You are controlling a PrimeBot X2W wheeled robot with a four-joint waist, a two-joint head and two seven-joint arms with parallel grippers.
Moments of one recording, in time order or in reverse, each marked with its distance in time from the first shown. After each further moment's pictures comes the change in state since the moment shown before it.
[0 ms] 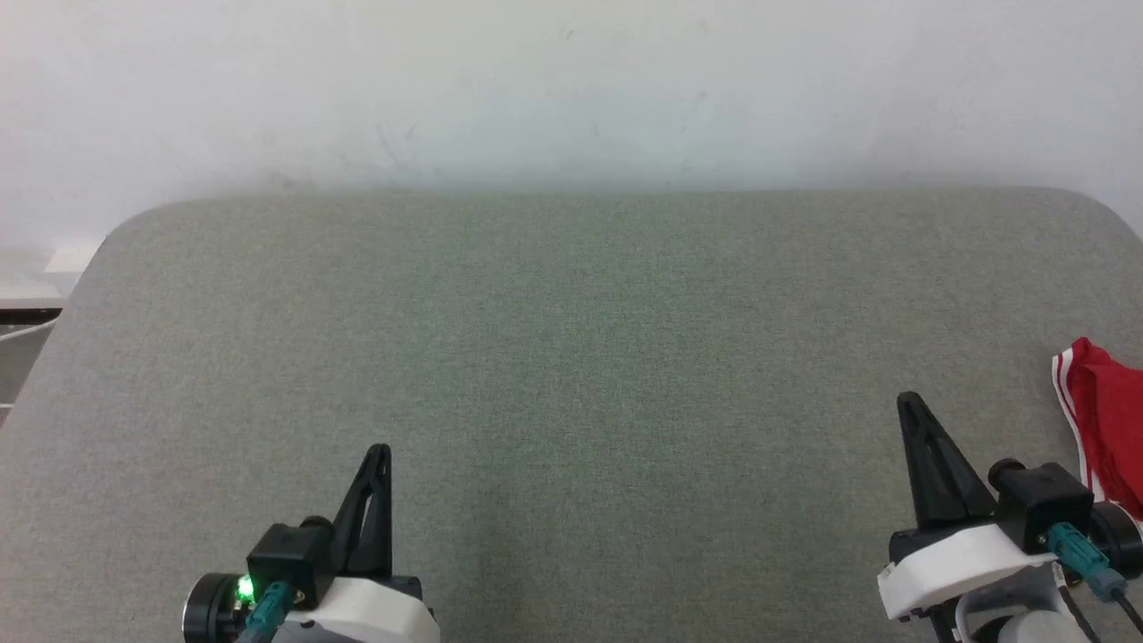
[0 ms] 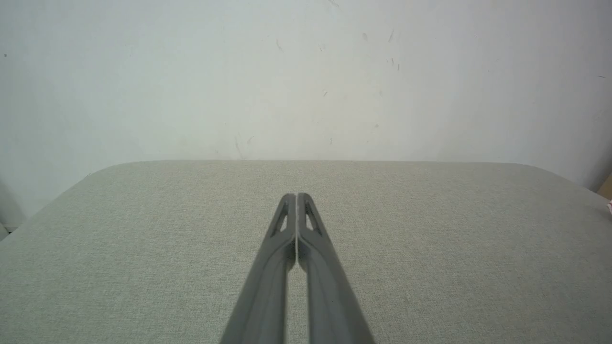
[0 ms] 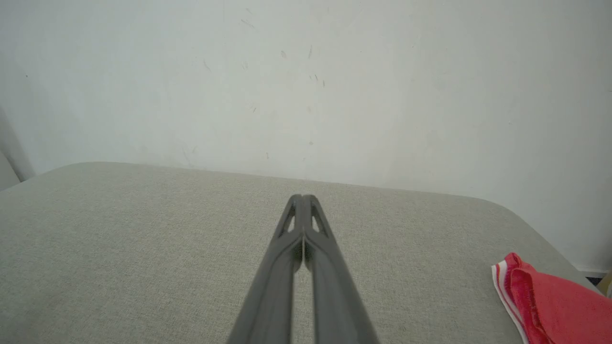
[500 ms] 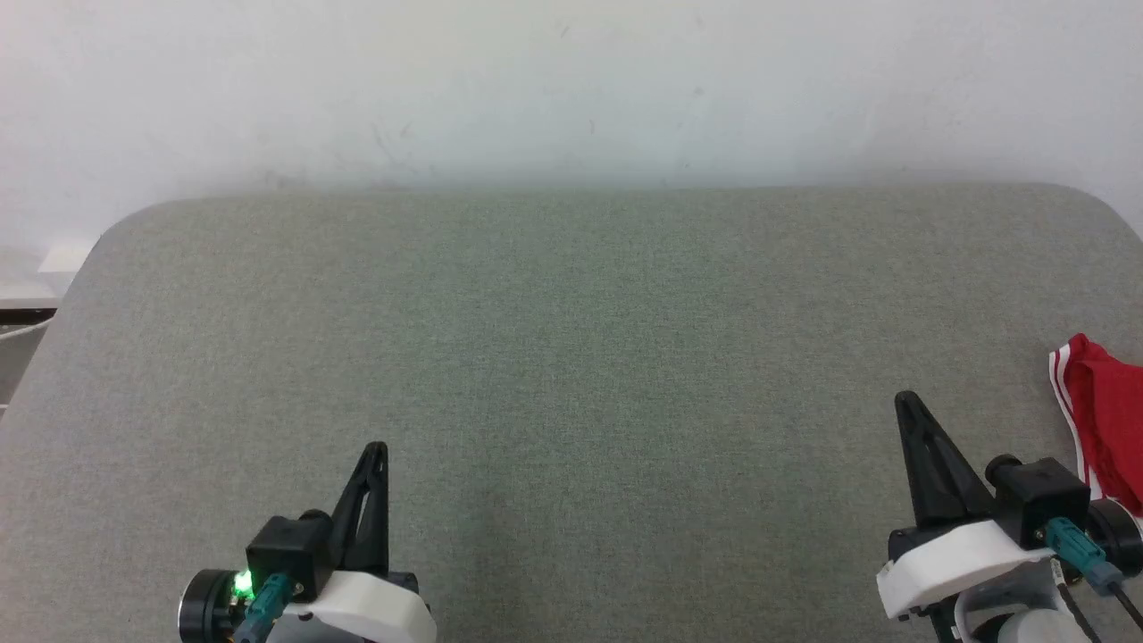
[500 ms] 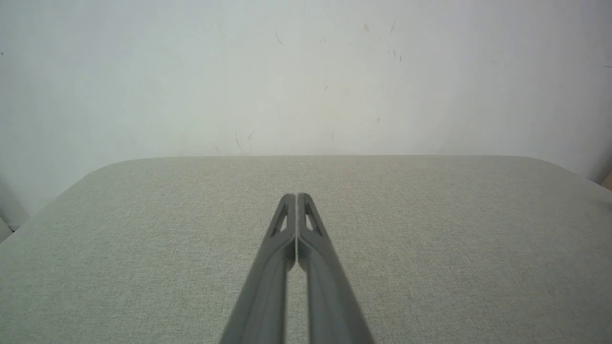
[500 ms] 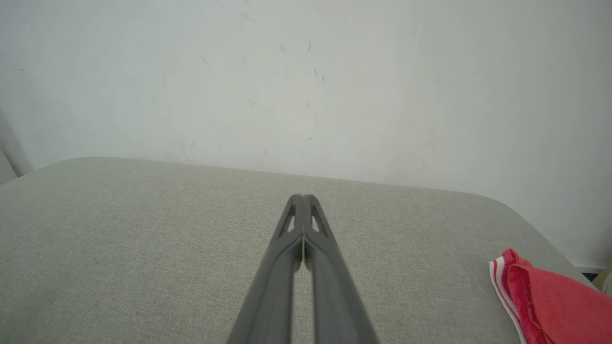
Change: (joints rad) left arm -0.003 0.000 0.009 -0.011 0.016 0.000 0.031; right arm 0.000 0.000 0.002 -0.014 -0.002 0.000 0.027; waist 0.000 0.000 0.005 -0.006
